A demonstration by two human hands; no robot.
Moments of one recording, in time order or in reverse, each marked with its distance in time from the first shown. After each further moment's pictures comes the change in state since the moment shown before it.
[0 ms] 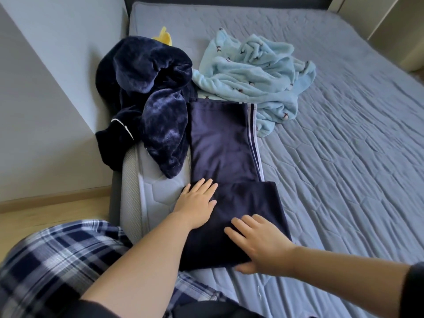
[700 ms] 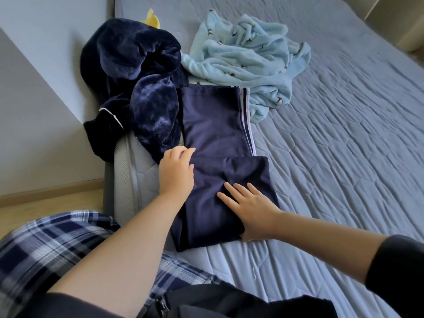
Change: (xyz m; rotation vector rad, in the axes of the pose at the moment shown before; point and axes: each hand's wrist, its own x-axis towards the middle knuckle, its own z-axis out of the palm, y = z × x) left_hand -0.003 -0.001 -0.039 -0.259 0.685 -0.115; right_hand 0.020 0.023 0.019 0.031 -0.215 0.143
